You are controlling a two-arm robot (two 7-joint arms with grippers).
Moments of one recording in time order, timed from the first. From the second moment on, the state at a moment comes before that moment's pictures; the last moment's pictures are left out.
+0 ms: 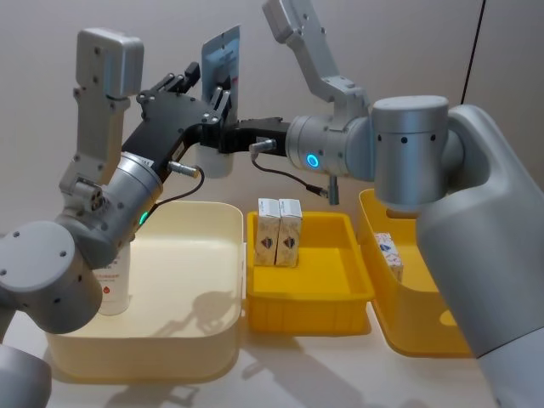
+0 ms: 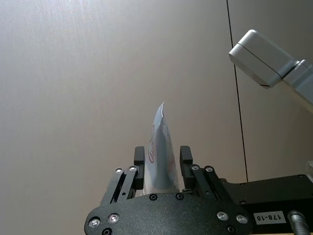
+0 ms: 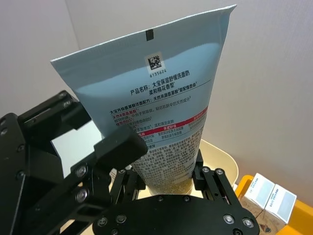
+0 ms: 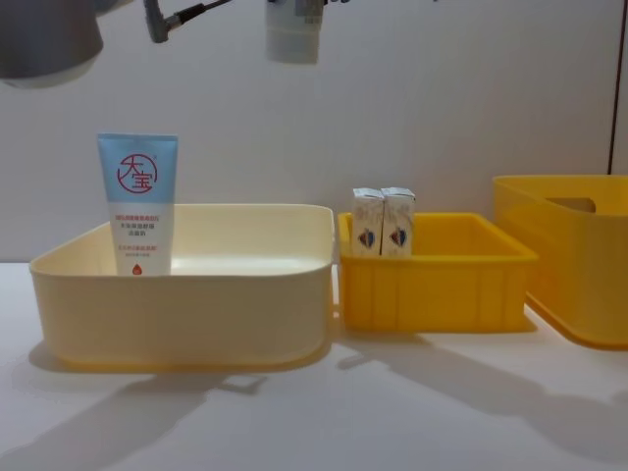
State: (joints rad) left arm -0.63 0.06 0.28 -1.47 -0.18 0.03 -0.19; right arm 0.99 -0.01 -0.37 -1.16 0.28 0.76 0.35
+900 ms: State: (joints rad) left arm -0.63 0.06 0.28 -1.47 -0.18 0.03 -0.19; right arm 1.03 0.07 -0.29 -1.14 0.22 0.83 0.21
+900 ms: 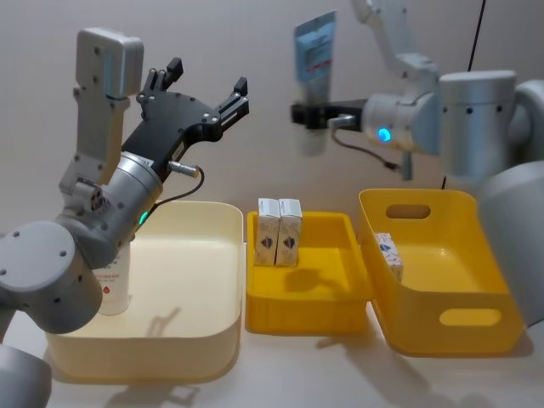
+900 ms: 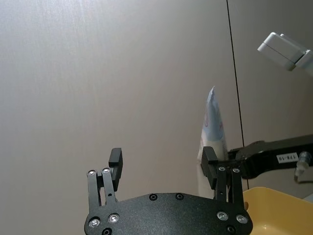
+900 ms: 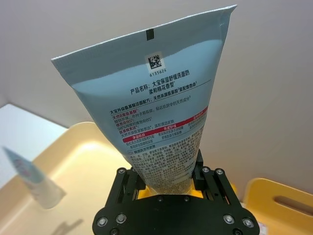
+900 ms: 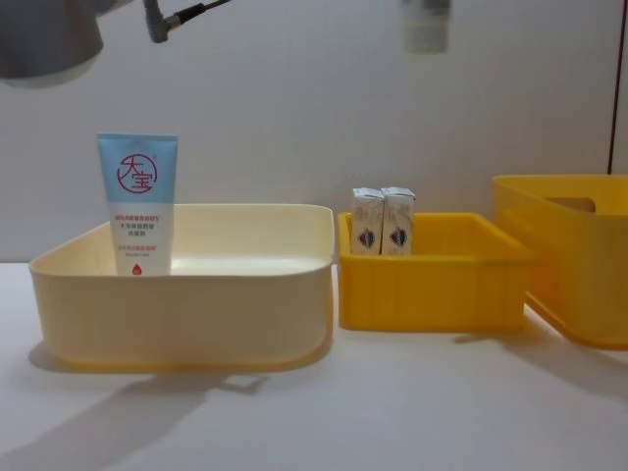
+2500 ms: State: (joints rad) left arm -0.63 0.06 0.28 -1.47 -0.18 0.03 -0.19; right arm 1.66 0.12 -0.46 -0.18 0.05 0.95 0.43
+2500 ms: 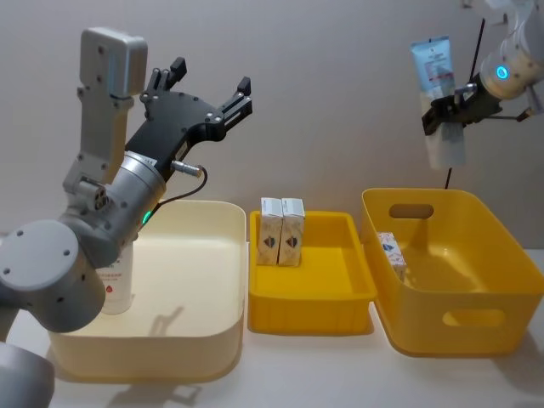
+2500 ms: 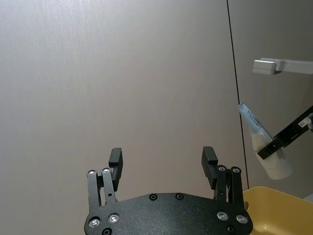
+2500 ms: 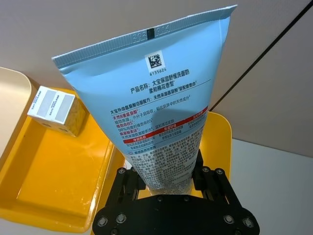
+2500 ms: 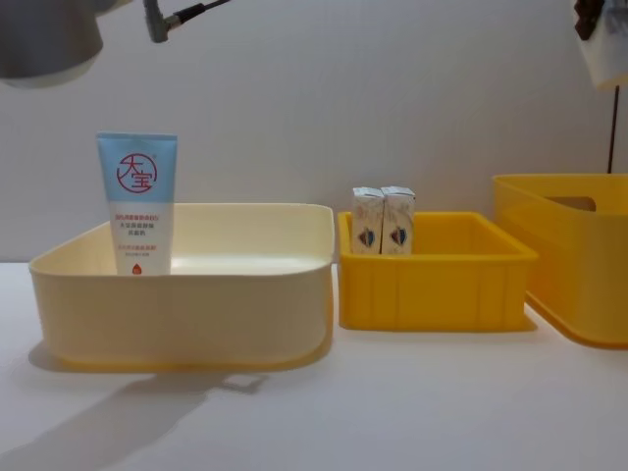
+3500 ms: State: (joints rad) left arm -0.63 0.06 0.27 -1.47 -0.18 0.03 -0.19; right arm 1.72 0.11 -0.48 -0.08 0.03 0.94 0.46
